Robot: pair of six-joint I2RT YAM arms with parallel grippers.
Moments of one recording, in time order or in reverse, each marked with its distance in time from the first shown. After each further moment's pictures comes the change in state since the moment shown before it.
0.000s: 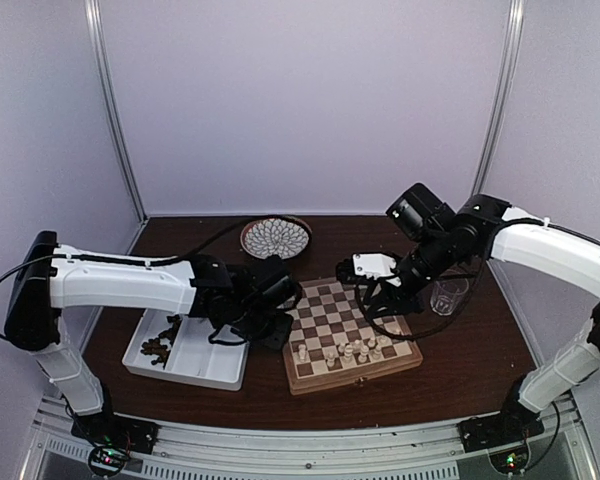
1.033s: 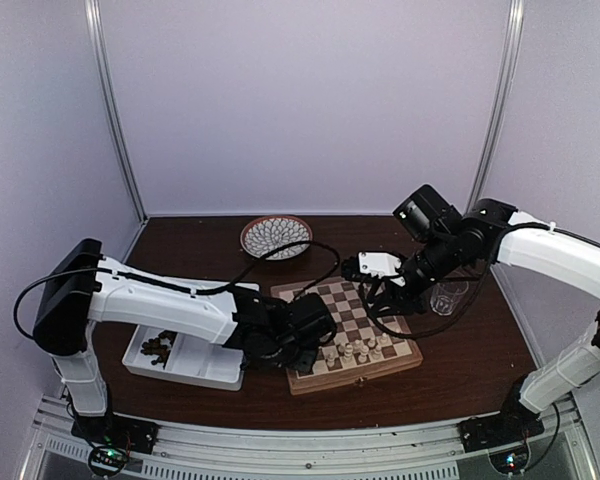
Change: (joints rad) left arm -0.150 0.189 0.036 0.126 -0.155 -0.169; right arm -0.021 -0.045 -0.050 0.045 0.007 0.036
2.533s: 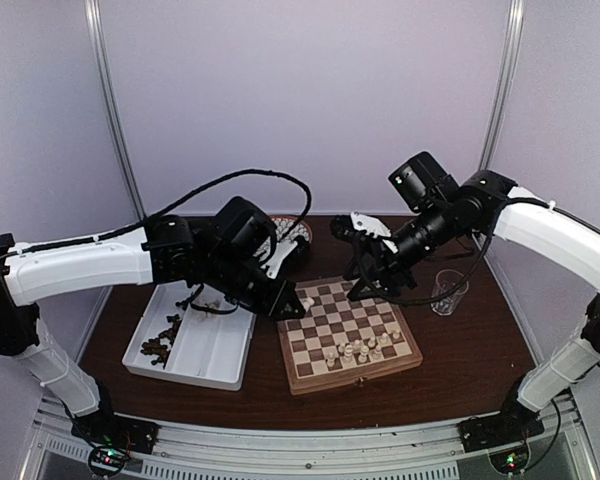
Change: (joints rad) left arm 0.197 -0.321 0.078 -0.095 0.513 0.325; right arm -0.019 0.079 0.210 -0.045 -0.276 0.061
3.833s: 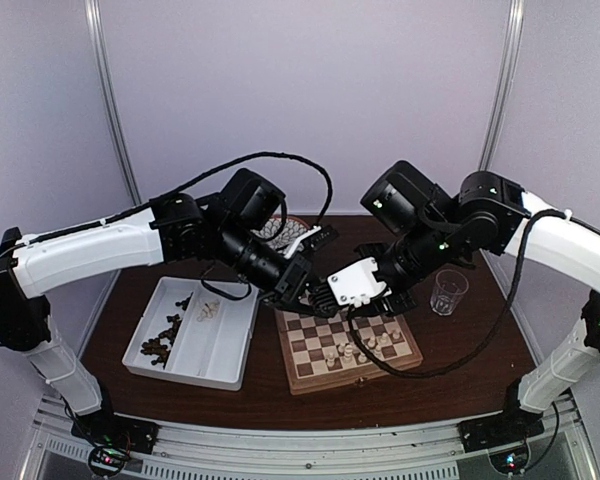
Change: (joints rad) left arm 0.021 0.078 0.175 0.012 0.534 -0.123; right arm 0.335 0.009 0.147 -0.160 0.506 -0.349
